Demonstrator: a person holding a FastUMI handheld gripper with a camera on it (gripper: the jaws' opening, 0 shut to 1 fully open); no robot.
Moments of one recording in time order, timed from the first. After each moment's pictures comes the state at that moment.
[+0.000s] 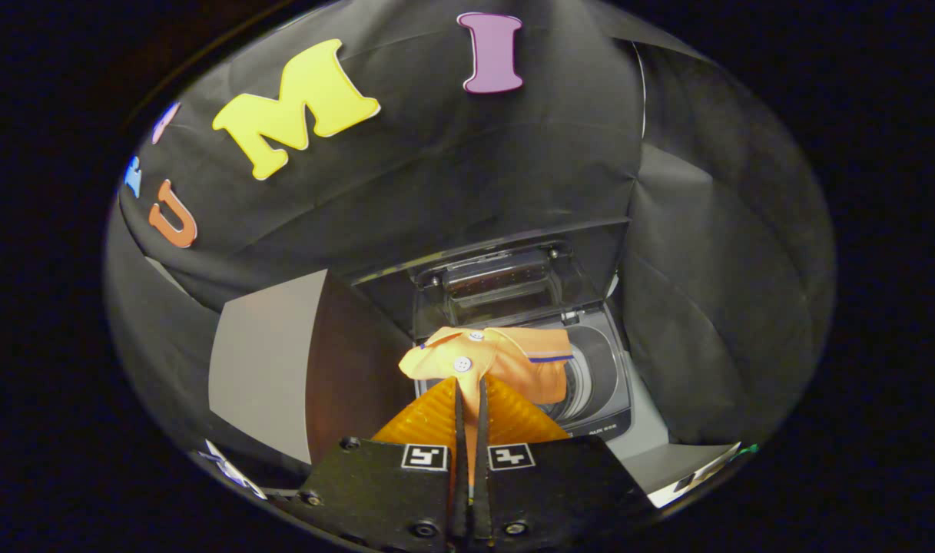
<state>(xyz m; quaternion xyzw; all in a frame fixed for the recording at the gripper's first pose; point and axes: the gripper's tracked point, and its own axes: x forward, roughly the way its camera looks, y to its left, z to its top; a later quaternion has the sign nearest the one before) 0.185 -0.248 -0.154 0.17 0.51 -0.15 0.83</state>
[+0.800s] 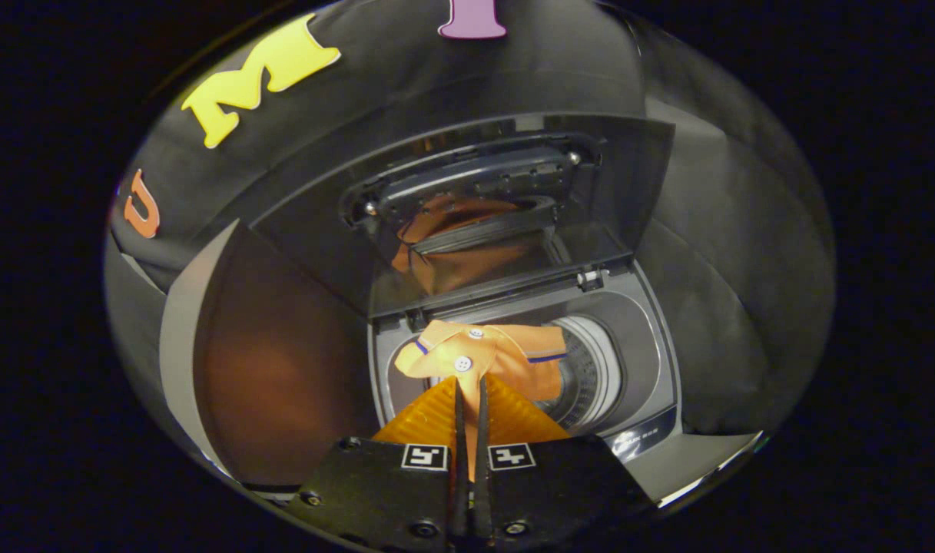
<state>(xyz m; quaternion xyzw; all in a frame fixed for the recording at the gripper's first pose) 0.191 -0.262 -0.301 0.17 0.54 -0.18 0.81</state>
